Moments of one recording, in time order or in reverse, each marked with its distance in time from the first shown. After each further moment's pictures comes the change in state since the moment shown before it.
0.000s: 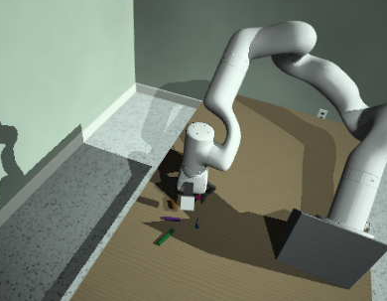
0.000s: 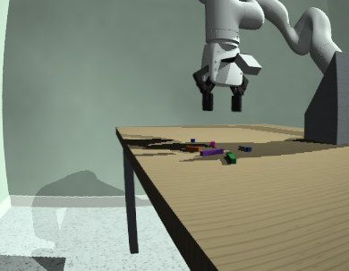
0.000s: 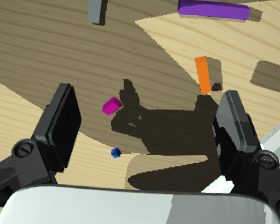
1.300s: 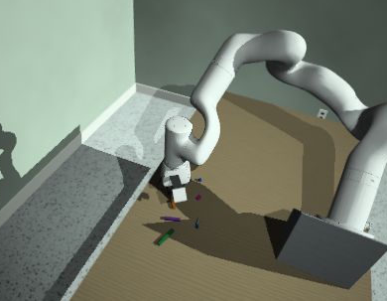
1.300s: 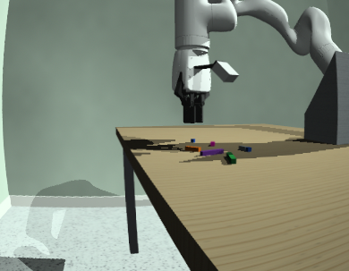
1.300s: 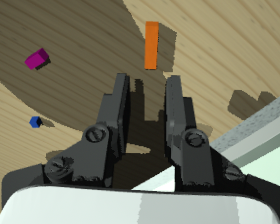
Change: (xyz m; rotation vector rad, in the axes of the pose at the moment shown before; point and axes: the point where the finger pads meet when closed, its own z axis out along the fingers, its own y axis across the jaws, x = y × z) arm -0.042 0.057 0.018 0.026 0.011 -0.315
